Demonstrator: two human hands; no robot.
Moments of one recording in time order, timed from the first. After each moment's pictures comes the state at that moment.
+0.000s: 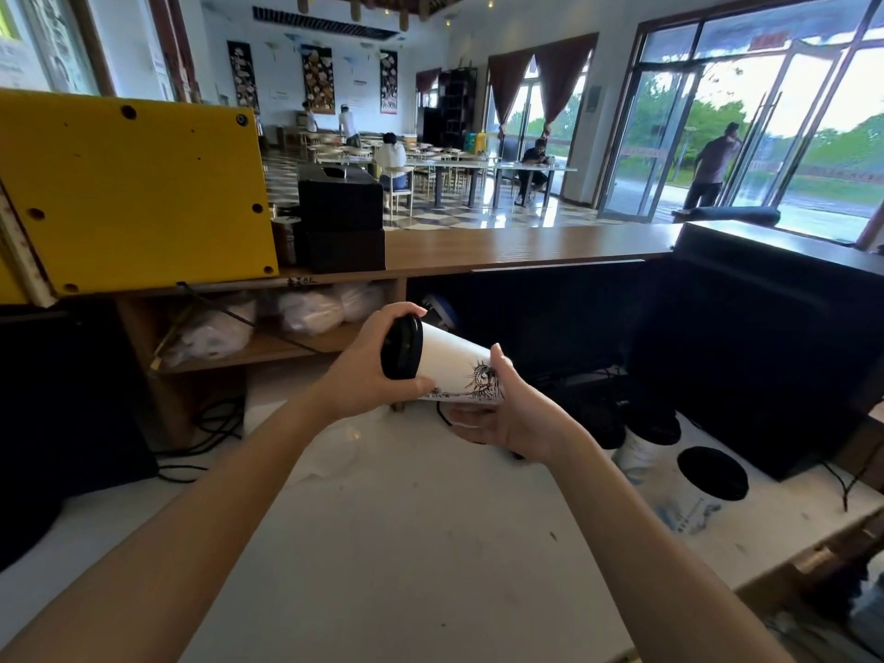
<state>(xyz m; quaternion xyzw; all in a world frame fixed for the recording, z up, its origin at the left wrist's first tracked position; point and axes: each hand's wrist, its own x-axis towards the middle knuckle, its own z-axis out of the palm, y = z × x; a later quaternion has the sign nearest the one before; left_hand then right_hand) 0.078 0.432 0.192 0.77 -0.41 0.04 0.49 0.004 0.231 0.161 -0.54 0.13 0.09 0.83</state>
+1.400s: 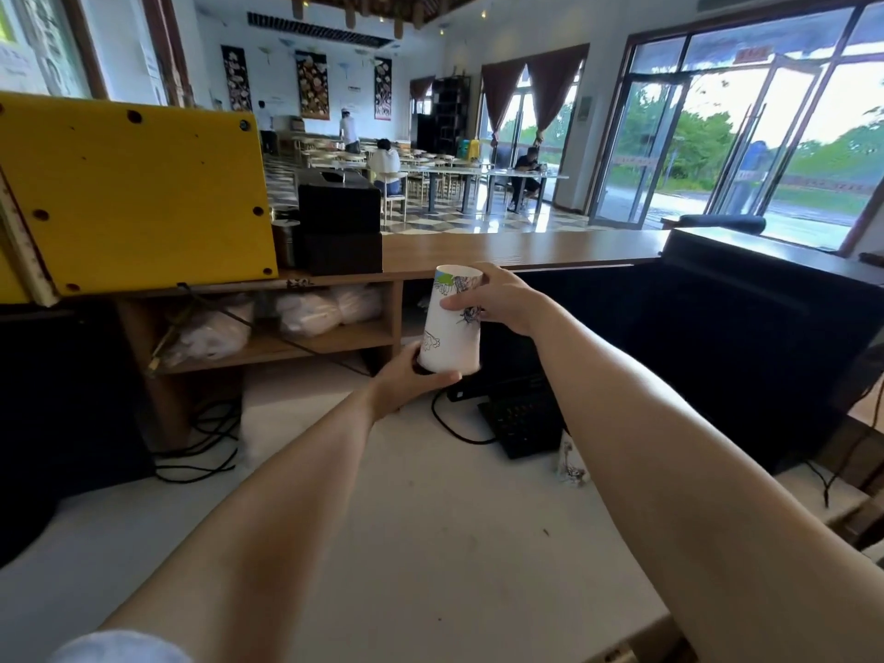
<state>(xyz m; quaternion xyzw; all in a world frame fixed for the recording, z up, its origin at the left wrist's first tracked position) 0.119 0.374 0.141 0.76 -0.25 -0.17 0.57 0.085 0.213 0.253 -0.83 0.07 -0.06 0.56</state>
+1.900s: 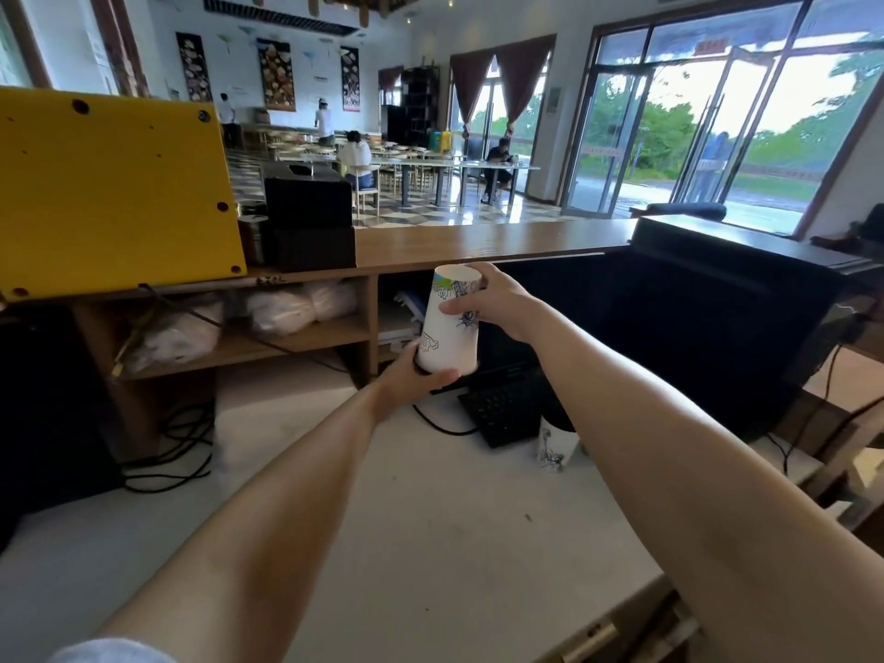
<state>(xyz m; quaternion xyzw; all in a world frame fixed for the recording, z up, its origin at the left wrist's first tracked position) 0.101 0.347 0.141 0.73 -0.28 -0.19 0.59 0.066 0.194 0.240 -0.82 0.10 -0.10 0.56</state>
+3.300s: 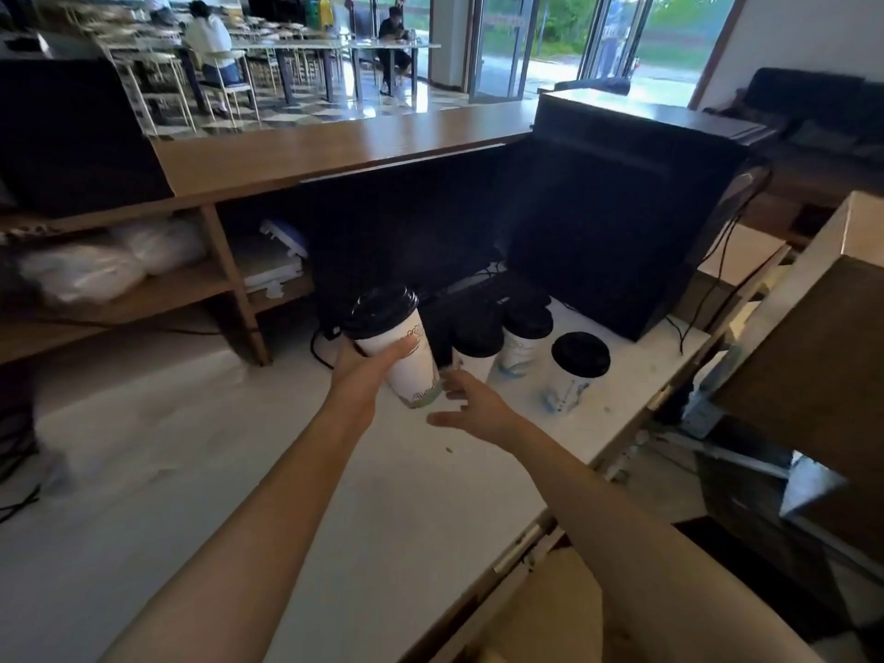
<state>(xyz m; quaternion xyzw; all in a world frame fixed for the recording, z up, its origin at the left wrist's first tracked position) 0.057 0.252 0.080 0.58 -0.14 -0.21 0.78 -0.044 0.120 0.029 -0.84 0.24 -0.02 0.48</state>
